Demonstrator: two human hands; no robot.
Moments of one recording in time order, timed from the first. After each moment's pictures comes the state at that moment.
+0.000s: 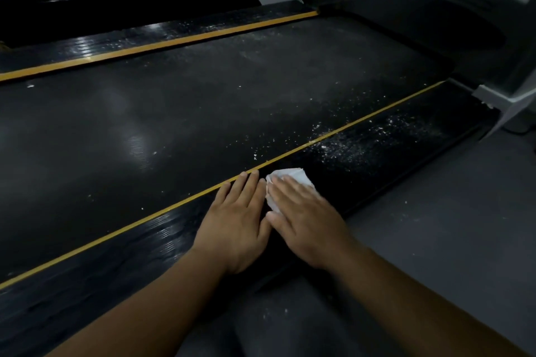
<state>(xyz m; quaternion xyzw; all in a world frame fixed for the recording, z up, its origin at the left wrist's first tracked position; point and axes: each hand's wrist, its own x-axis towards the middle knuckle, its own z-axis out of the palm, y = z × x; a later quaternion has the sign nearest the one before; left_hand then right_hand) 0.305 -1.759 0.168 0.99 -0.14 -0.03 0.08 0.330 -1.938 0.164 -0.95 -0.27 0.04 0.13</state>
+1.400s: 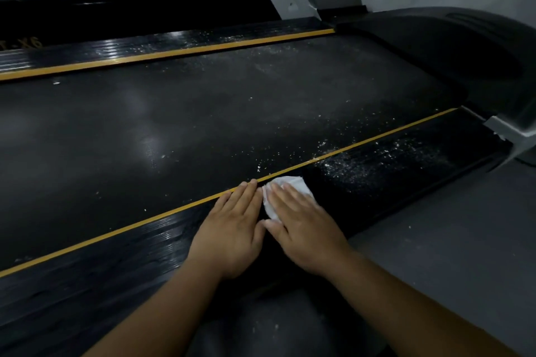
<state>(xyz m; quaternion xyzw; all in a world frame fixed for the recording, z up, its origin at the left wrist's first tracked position) 0.309 -1.762 0.163 0.99 -0.10 0.00 0.11 0.347 -1.943 0.171 -0.94 -0.30 0.06 0.13</state>
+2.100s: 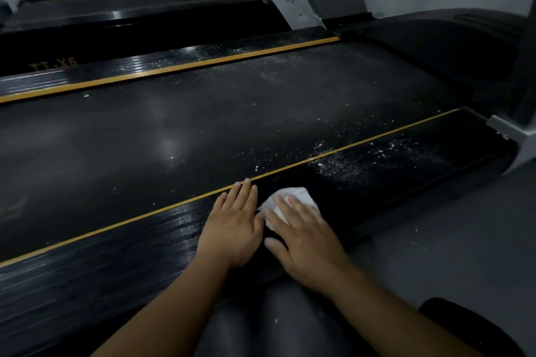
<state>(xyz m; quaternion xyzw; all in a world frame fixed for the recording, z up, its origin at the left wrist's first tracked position) 0.301 -1.791 0.171 1.00 0.00 -0.01 0.10 0.320 -1.971 0.161 -0.94 -0.32 0.00 0.11</state>
